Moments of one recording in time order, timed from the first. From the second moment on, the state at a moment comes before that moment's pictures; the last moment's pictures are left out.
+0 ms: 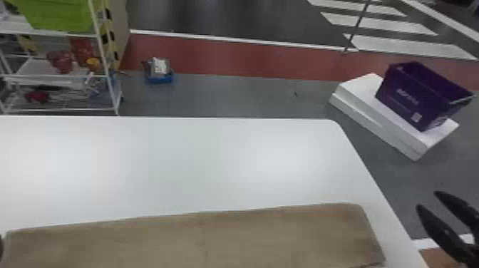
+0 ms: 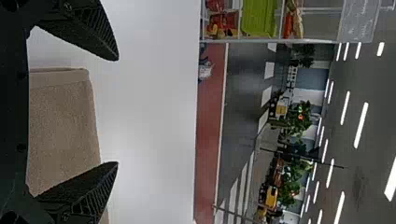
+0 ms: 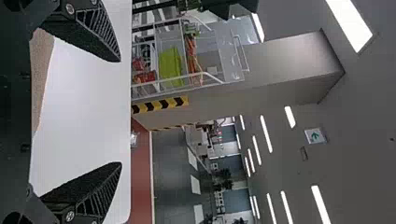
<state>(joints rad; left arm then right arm) 0.72 0.00 0.56 -2.42 0.26 0.56 -0.61 0.40 -0.08 -0.91 -1.84 -0.48 0.22 1.23</state>
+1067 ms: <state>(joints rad) 0.69 0.00 0.24 -2.35 0.08 0.43 -0.42 0.38 0.00 -0.64 -2.03 -0.22 0.31 1.08</state>
